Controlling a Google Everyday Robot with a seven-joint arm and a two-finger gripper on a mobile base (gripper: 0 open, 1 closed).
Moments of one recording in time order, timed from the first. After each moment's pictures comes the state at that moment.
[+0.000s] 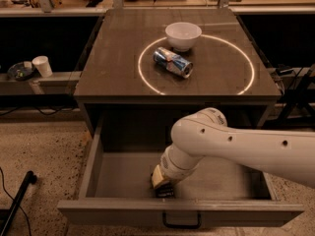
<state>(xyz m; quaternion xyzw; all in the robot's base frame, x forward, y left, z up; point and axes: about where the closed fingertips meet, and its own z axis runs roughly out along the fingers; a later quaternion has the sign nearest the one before) 0.430 -0.032 0.601 -0.98 -0.14 -0.02 0.13</state>
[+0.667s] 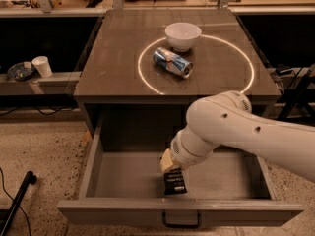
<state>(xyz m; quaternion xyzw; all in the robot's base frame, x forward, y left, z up) 0.444 -0.056 0.665 -0.98 -0.12 -0.07 0.14</state>
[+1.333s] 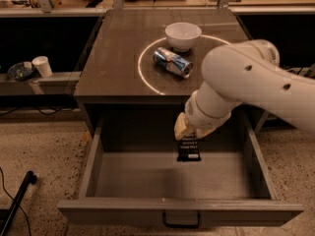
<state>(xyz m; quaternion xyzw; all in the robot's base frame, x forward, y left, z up) 0.490 -0.094 0.759 -0.99 -0.07 -0.11 0.10</state>
